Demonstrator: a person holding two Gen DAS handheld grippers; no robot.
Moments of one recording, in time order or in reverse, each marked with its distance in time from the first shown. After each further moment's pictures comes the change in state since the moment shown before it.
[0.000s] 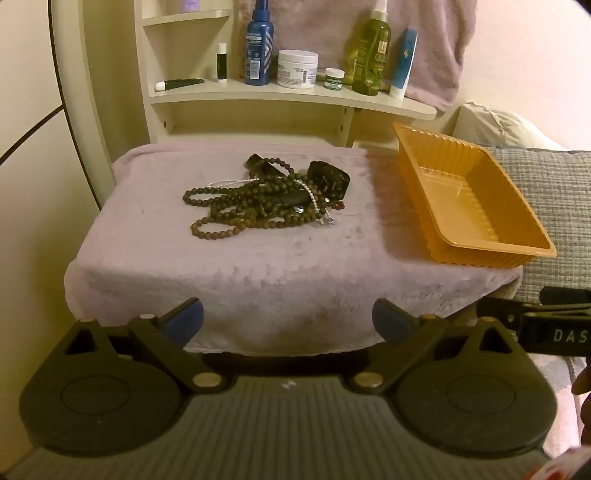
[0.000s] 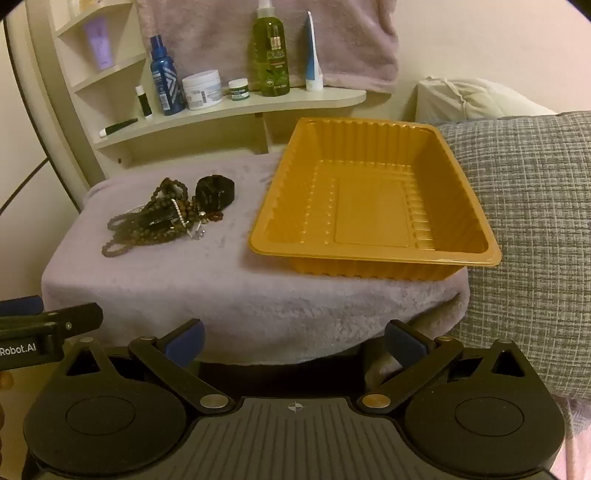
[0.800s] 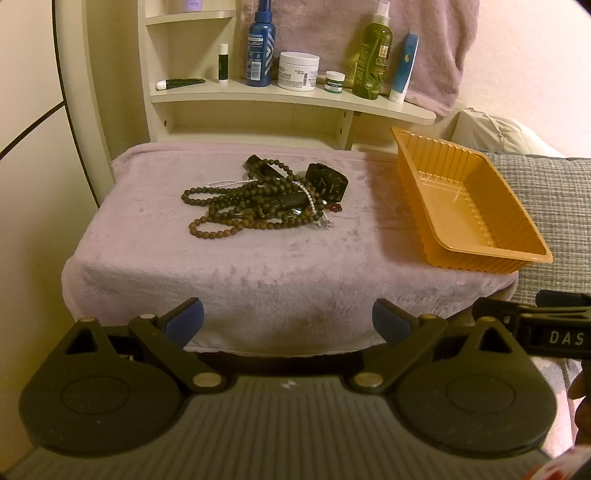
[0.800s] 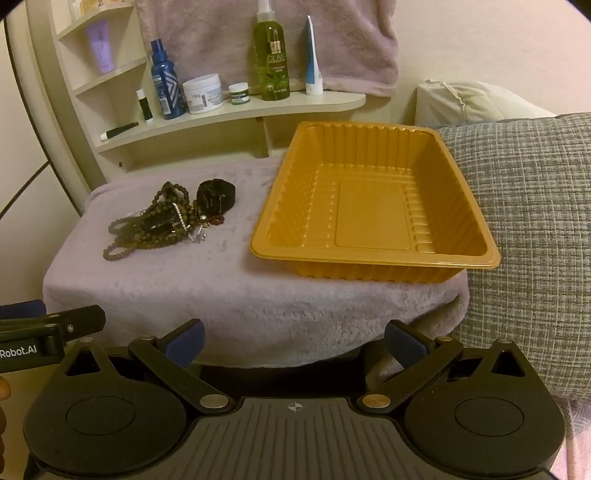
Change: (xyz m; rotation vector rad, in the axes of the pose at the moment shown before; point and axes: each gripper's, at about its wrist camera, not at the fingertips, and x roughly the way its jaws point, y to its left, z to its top) left arm -0.004 -0.001 0.001 -0.007 -0.027 -0.001; right arm -0.001 0.001 0.000 0.002 -0.017 0.000
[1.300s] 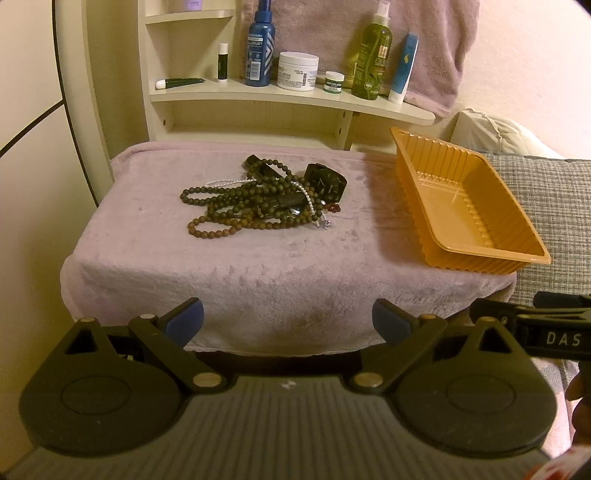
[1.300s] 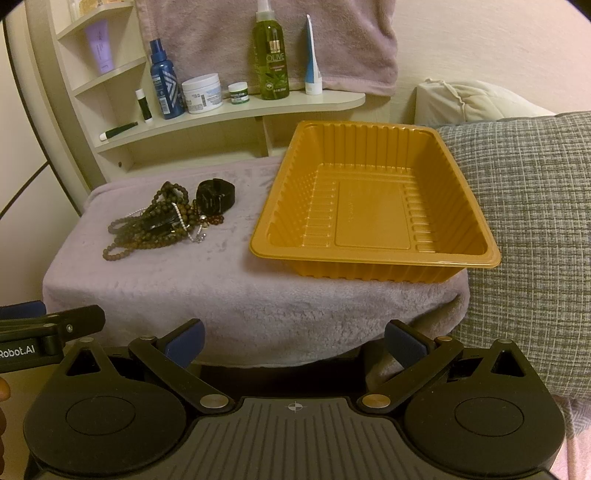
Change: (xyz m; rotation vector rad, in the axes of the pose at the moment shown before) left arm 0.000 -0.001 0.000 -0.002 -0.001 -0.003; right arm 0.000 0.000 0.000 0.001 -0.001 0.000
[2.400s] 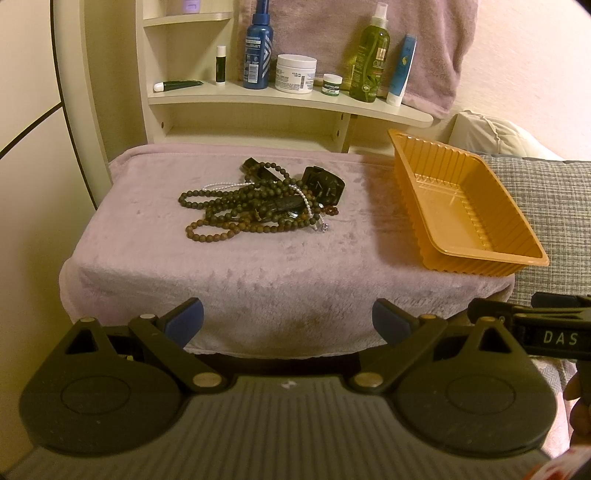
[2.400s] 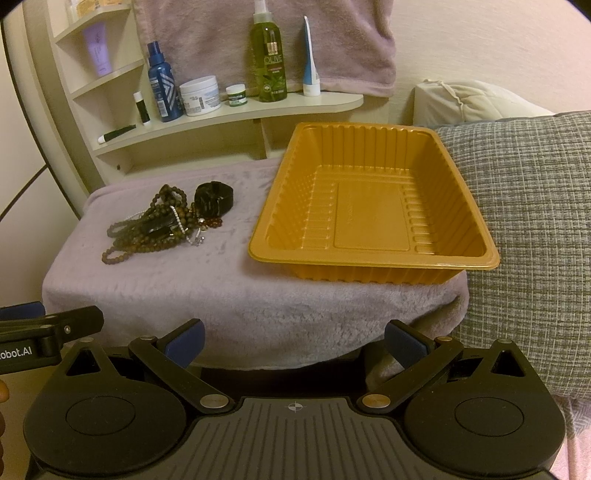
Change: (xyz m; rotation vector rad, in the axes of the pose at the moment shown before) left arm -0.001 -0.001 0.002 -0.003 -0.001 -0.005; right arm 0.001 -0.001 0.000 0.001 -0.002 0.001
